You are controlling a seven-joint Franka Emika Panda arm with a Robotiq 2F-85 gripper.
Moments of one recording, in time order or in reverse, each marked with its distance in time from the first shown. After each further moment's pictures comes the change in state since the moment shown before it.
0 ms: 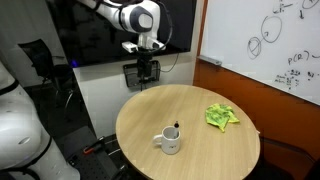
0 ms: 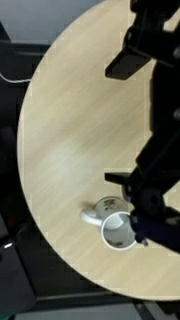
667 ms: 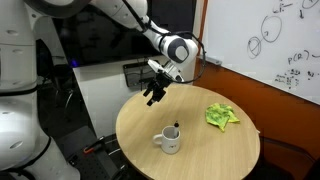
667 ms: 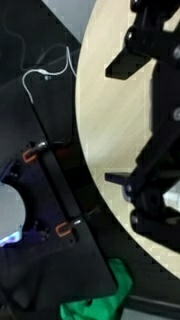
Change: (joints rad) arm -0.092 0.383 -0.160 0.245 0.150 -0.387 -0.141
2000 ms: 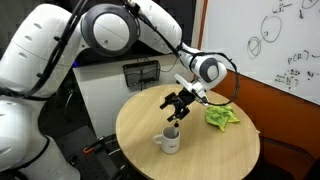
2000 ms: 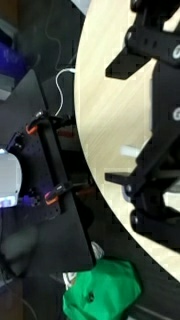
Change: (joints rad) arm -0.132 0.376 -0.062 0.420 -0.042 -0.263 -0.261
